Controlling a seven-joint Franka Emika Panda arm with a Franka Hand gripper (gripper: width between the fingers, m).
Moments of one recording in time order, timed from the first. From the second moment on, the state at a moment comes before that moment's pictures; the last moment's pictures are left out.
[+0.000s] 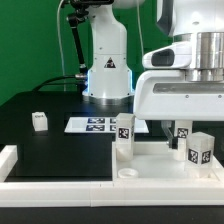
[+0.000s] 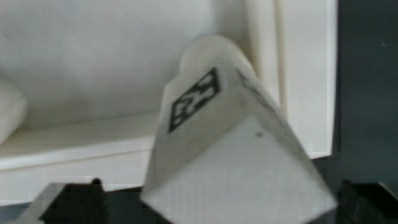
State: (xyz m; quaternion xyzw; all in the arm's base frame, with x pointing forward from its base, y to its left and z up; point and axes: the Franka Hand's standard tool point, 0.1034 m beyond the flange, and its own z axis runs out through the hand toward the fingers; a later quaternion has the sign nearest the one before) arm 0.641 0.111 0.077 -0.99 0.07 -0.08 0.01
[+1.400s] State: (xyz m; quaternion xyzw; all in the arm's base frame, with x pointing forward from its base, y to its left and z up) arm 0.633 0.111 0.072 -0.98 0.18 -0.08 0.02
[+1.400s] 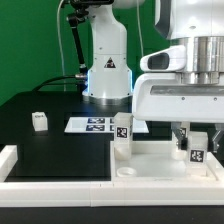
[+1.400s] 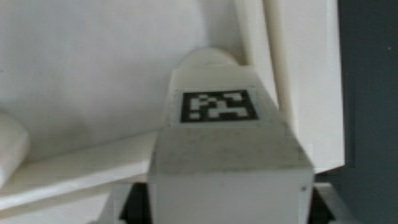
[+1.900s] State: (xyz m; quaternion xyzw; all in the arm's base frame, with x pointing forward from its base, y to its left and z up) arm 0.636 0.109 0.071 -0.83 0.55 0.01 0.01
